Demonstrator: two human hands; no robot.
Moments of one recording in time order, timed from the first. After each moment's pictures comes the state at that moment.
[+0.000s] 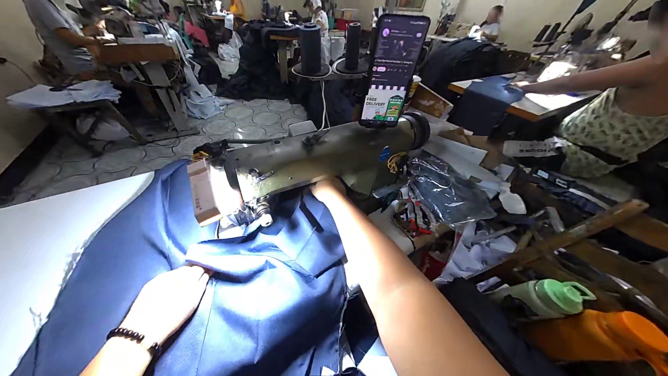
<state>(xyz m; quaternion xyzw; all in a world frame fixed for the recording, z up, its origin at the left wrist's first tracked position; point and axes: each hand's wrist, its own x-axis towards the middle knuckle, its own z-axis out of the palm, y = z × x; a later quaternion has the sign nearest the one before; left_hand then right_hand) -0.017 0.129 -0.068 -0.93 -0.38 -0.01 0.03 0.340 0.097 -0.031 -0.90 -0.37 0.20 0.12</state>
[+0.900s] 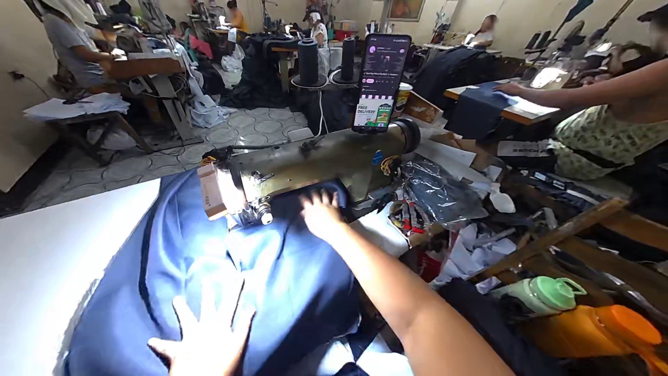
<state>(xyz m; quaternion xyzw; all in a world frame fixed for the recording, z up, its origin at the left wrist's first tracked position) -0.012 0.022 -0.079 -0.86 -0.51 0.04 -0.08 0.295 0.044 -0.057 -0.81 -0.58 0.09 0.10</state>
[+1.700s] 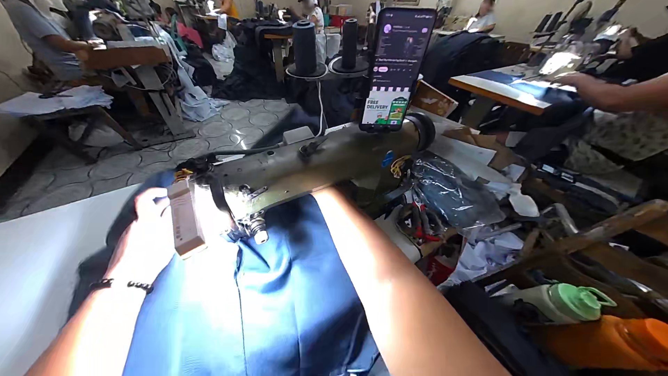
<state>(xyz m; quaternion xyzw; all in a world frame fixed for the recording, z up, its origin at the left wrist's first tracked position) 0.029 0.207 -0.012 -0.81 -0.54 -0.21 -0.12 0.330 0.108 -0.001 -0.77 -0.53 0.23 0.28</state>
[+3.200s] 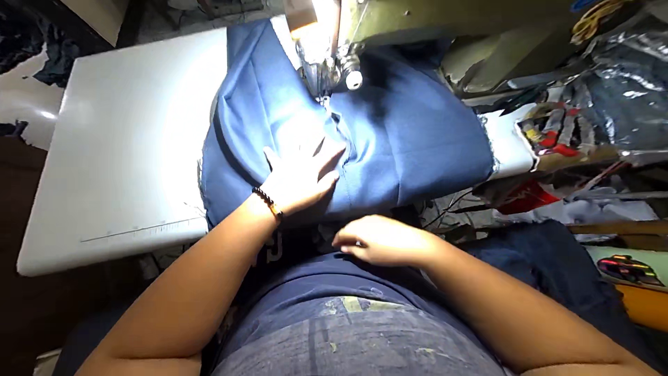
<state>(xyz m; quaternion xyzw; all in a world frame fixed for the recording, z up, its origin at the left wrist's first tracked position) 0.015 0.050 -0.068 -0.93 -0.33 -0.01 -0.14 0.179 -0.098 -0.093 -0.48 -0.78 0.41 0.06</state>
